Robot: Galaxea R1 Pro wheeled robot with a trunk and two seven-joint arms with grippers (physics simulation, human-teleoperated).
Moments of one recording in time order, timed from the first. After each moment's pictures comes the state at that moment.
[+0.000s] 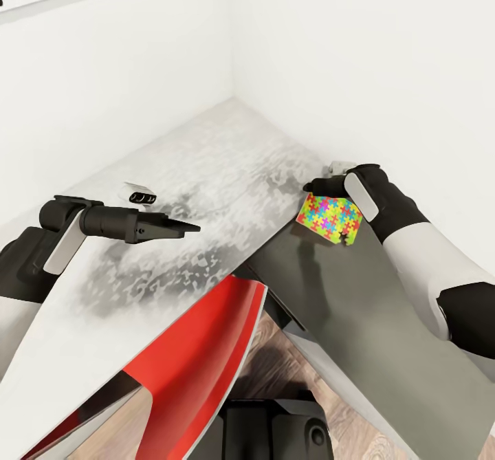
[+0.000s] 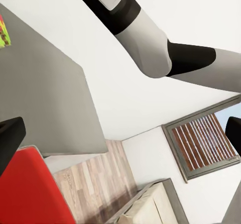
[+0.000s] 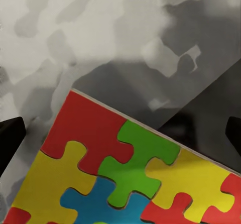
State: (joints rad) left arm -1.07 0.44 -0.35 -1.31 0.62 1.02 -1.42; right arm -1.41 -0.12 0.34 -0.69 -0.51 0.77 -0.09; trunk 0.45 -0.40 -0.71
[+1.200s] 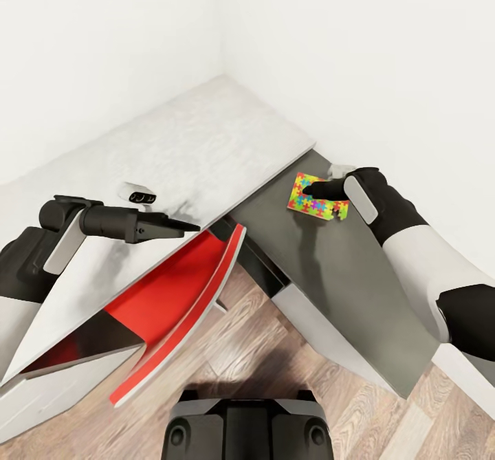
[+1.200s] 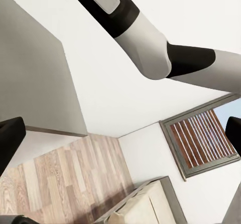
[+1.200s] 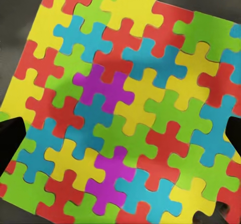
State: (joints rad) left arm -1.07 0.44 -0.35 -1.31 0.62 1.02 -1.42; right arm -1.40 -0.13 0.34 -0.69 -0.51 0.77 -0.09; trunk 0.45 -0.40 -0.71
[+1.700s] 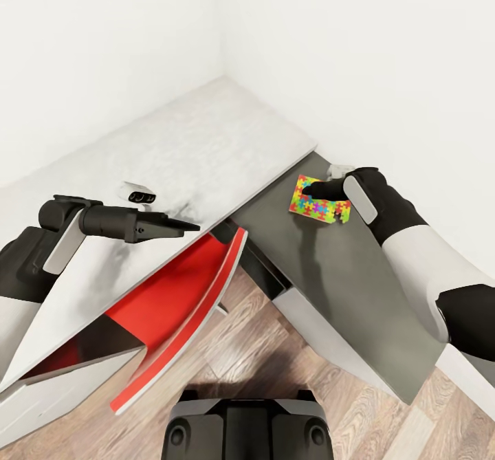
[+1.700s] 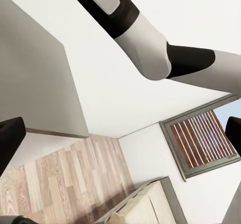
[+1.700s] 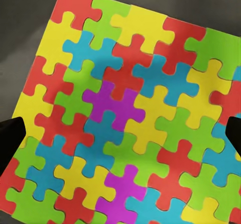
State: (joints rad) left arm -1.07 0.44 -0.34 -1.31 0.62 1.02 -1.42; right arm -1.40 -0.12 0.34 -0.69 -0.51 0.78 -0.09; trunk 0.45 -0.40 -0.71
